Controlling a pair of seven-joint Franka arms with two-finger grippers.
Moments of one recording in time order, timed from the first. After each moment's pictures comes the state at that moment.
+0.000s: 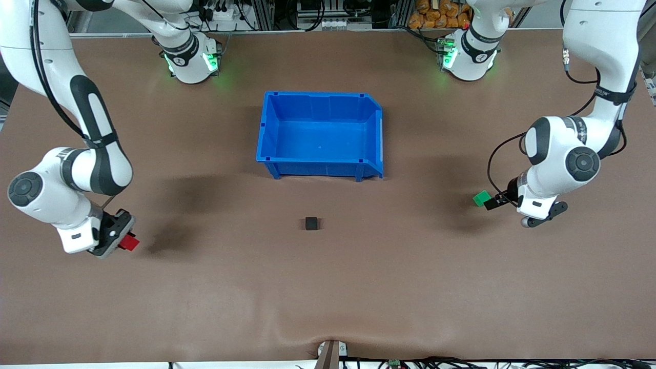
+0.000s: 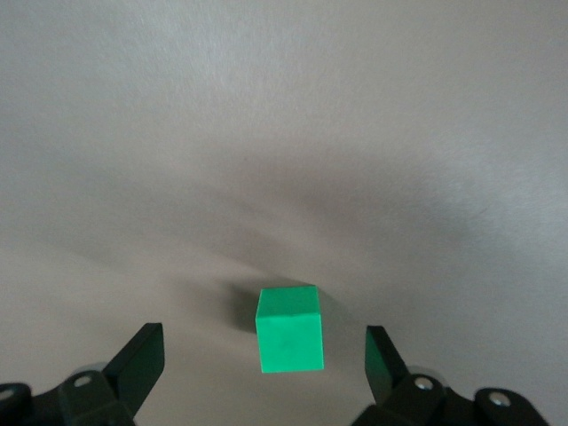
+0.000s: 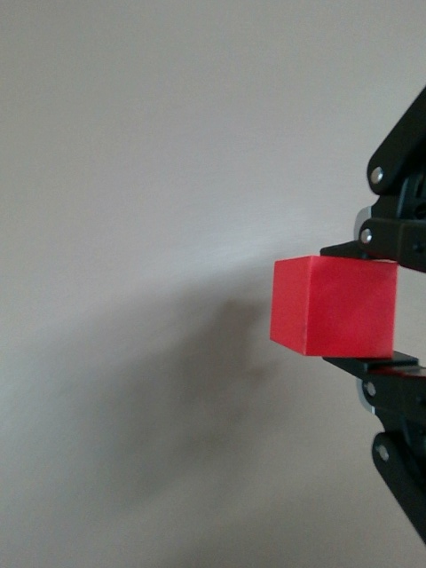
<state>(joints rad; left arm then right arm) 0.03 0.38 -0.06 -2.11 0.04 2.41 -0.50 -0.08 0.55 -0.01 -1.79 0.04 2.47 -1.34</state>
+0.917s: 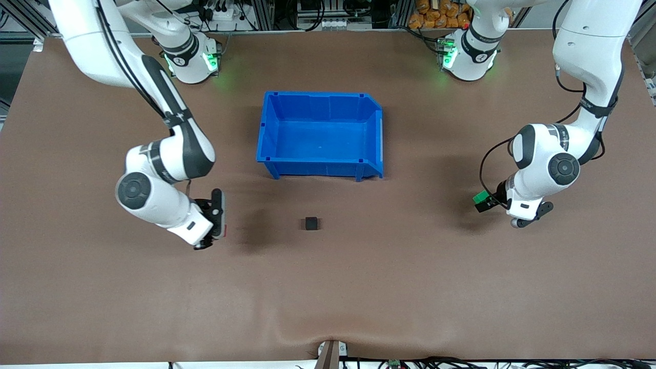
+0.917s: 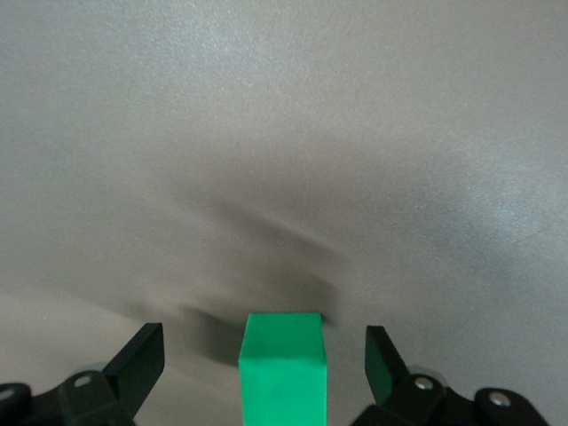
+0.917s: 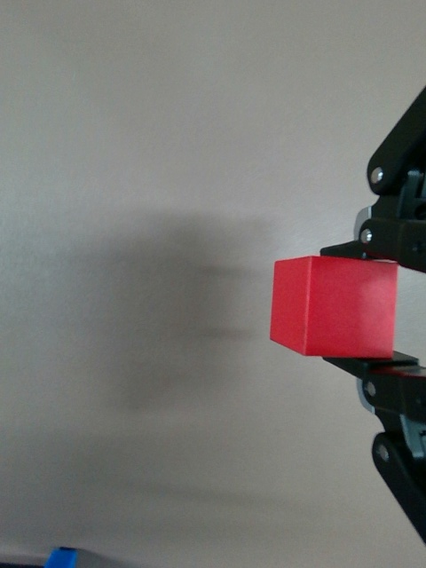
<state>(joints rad) 0.03 0.46 -0.06 -2.12 0.04 2.51 -0.57 0.20 0.60 0.08 -1.65 0.04 2.26 -1.43</state>
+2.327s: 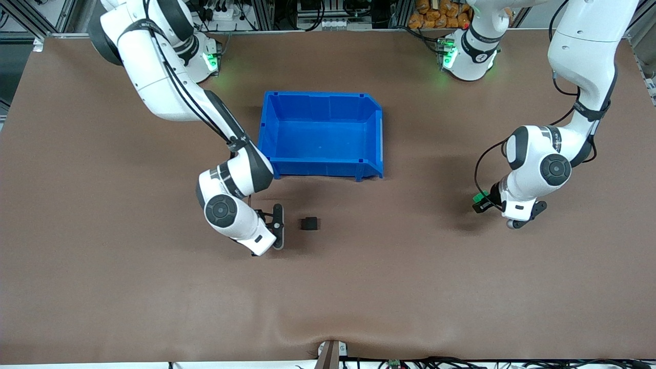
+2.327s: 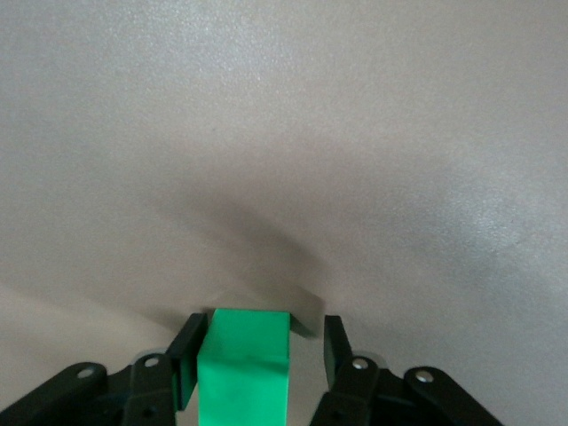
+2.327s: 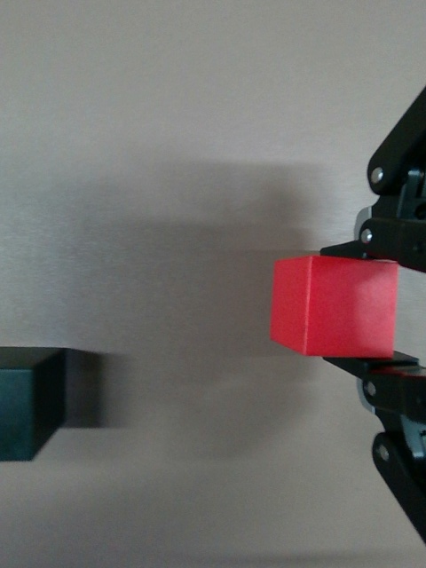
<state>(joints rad) 0.03 0.47 -0.08 -2.12 0.04 2.53 -0.65 0.38 0.91 0.08 -1.32 -0.01 2.23 -1.18</state>
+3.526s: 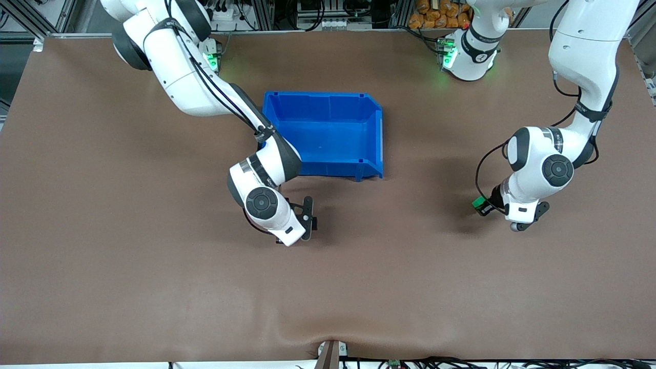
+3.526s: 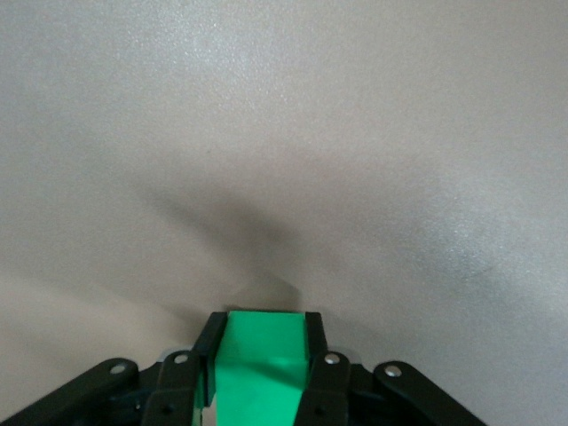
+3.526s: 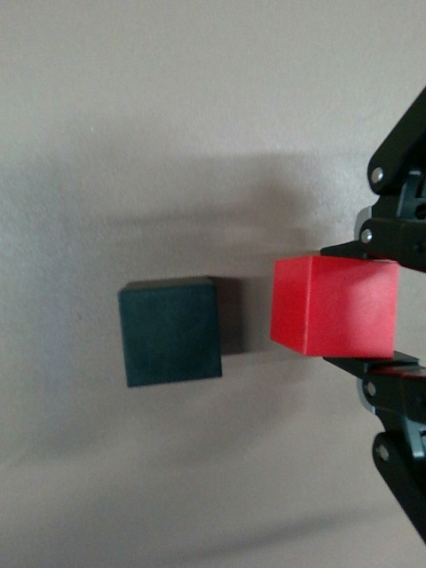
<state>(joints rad) 0.03 0.47 -0.08 -2.10 0.04 2.53 -0.71 0.48 0.96 0.07 -1.21 -0.01 2.11 -0.97</state>
